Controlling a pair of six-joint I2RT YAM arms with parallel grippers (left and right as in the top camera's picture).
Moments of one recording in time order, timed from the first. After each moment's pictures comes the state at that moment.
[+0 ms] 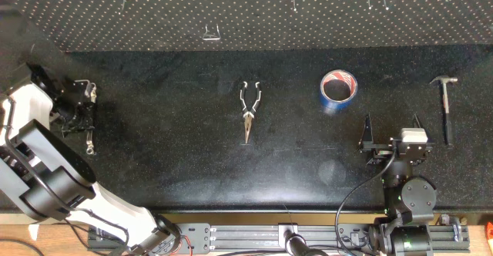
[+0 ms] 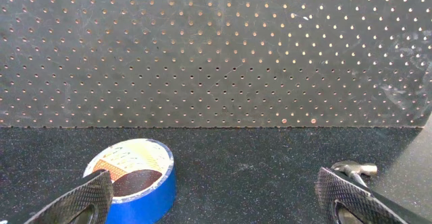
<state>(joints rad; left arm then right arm) 0.68 1.95 1.32 -0.90 0.01 0.57 0.05 0.02 0.01 -0.06 0.08 -0.03</state>
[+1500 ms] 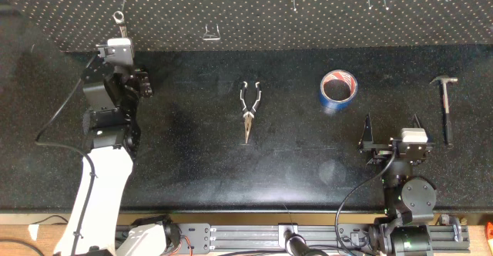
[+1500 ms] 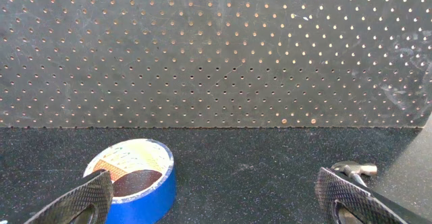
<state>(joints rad) 0.16 1.23 0.72 0.01 -0.03 0.11 0.05 0.02 0.01 -0.06 0.08 -0.03</state>
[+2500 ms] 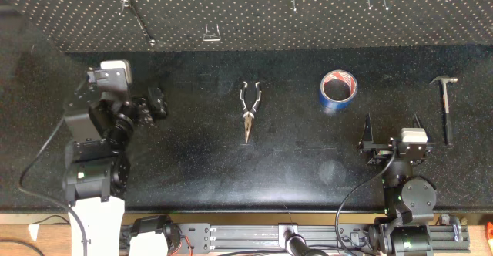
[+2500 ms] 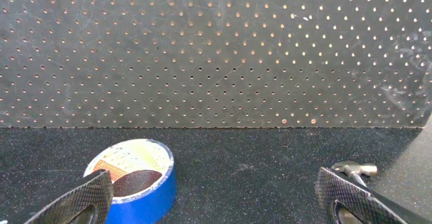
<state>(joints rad) 0.16 0.90 0.79 -0.48 0.14 0.00 0.05 0.02 0.01 -0.06 0.08 -0.03</state>
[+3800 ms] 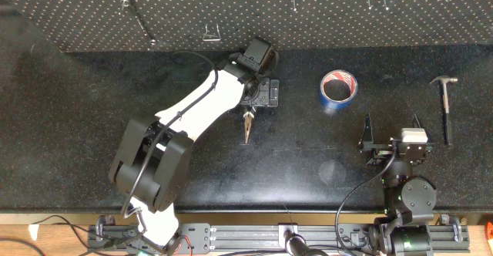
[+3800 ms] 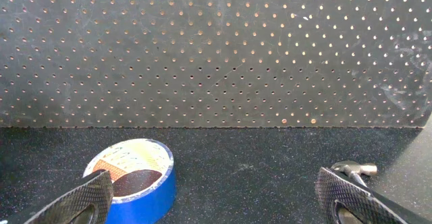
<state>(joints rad) -0.52 1.96 1.34 -0.72 -0.02 -0.50 0.05 0.02 0.01 -0.06 0.08 -0.03</state>
